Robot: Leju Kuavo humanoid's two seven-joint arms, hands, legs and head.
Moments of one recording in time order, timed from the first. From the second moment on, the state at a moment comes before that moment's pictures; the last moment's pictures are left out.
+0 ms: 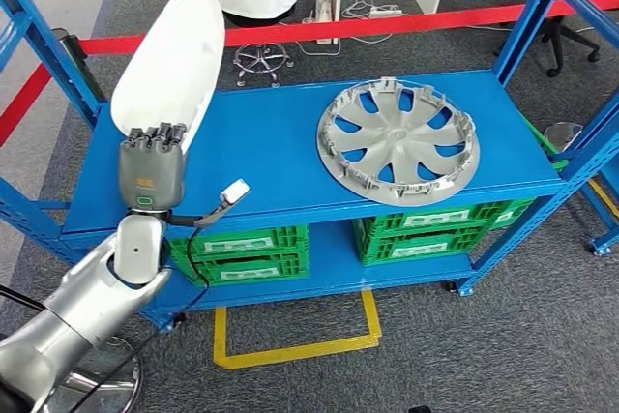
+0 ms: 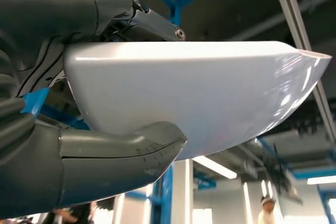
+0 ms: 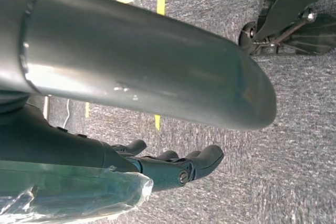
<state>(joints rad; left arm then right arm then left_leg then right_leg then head) -0.67 0.22 -0.94 -1.05 -1.54 0.63 0.69 -0.13 0.02 1.52 -0.13 -1.39 -0.30 -0.03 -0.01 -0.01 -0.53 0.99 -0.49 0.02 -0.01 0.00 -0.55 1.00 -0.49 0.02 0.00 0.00</state>
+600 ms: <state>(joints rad) -0.68 0.27 -1.01 -1.15 -1.54 0.67 0.70 -0.13 0.02 1.52 -0.13 -1.39 -0.30 -0.04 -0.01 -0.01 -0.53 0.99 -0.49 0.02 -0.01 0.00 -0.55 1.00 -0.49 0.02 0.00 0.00</state>
